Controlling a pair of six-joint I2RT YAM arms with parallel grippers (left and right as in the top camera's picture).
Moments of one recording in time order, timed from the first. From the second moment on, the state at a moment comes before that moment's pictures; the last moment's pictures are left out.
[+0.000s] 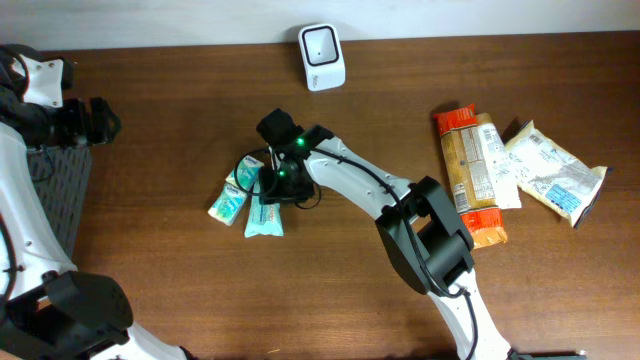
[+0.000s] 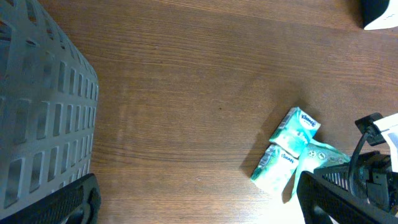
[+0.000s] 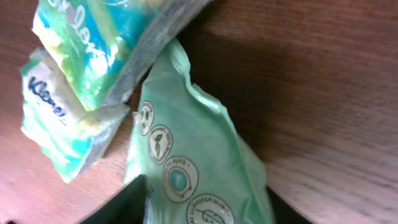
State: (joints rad) left arm 0.45 1.85 2.01 -1.32 0.30 0.29; right arm 0.69 2.34 1.86 -0.82 -0.36 0.54
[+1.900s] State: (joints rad) left arm 0.45 1.85 2.01 -1.32 0.30 0.29; right arm 0.46 2.37 2.21 -1.51 -0.03 0.35
